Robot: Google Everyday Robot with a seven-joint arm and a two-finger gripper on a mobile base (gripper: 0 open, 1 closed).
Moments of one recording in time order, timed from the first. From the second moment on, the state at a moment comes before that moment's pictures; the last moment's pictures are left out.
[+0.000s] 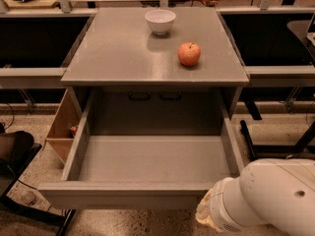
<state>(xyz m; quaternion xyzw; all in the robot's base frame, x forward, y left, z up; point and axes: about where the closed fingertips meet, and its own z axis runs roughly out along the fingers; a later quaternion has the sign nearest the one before) 0.324 -0.115 0.691 -0.59 0.79 0.05 0.16</state>
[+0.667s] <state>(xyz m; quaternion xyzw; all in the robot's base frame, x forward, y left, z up) 0.330 -0.118 0.612 -0.57 0.80 0.08 0.17</state>
